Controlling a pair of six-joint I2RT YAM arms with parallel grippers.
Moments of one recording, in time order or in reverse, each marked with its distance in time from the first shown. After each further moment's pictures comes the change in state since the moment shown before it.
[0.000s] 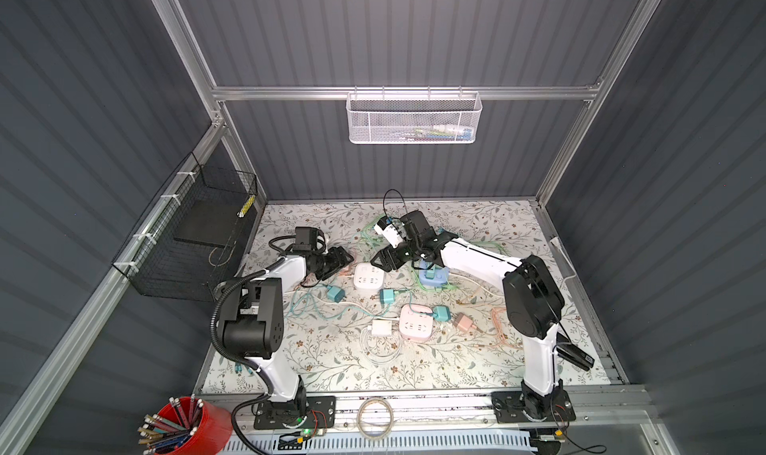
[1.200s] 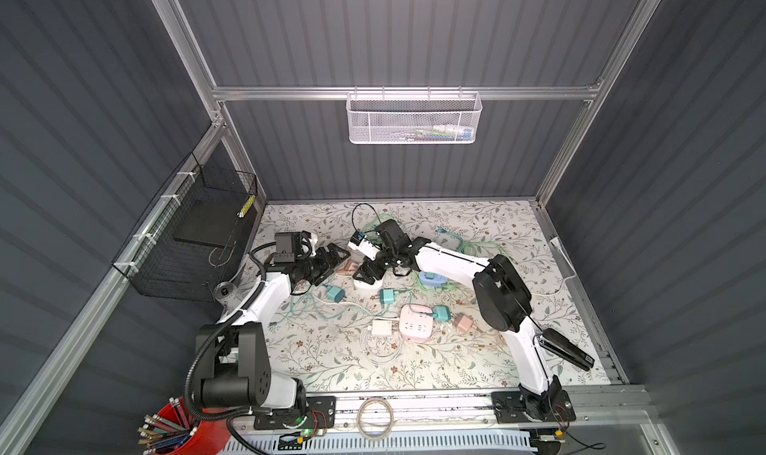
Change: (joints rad) left arm 0.059 -0.322 -0.134 -0.032 0.139 -0.127; right arm 0.099 0.169 0.148 -0.026 0.008 -0.233
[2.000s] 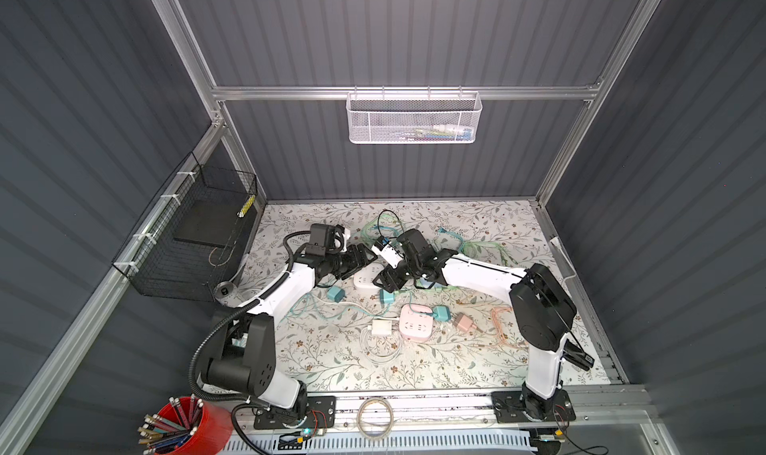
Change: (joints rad) left arm -0.257 0.118 0.105 0.014 -0.068 -0.021; right arm -0.021 -0.284 -0.360 0.090 0.108 0.181
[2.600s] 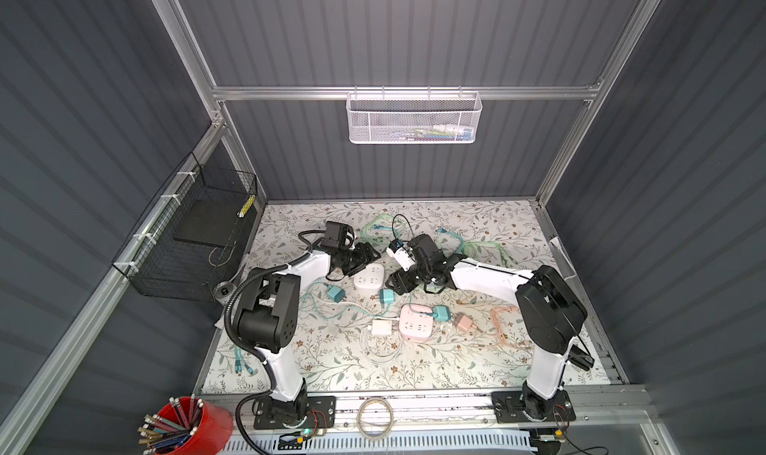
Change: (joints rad) left arm -0.005 0.287 0.126 0.064 -0.082 -0.010; right arm -0.039 -0.060 -0.124 0.013 0.058 0.083
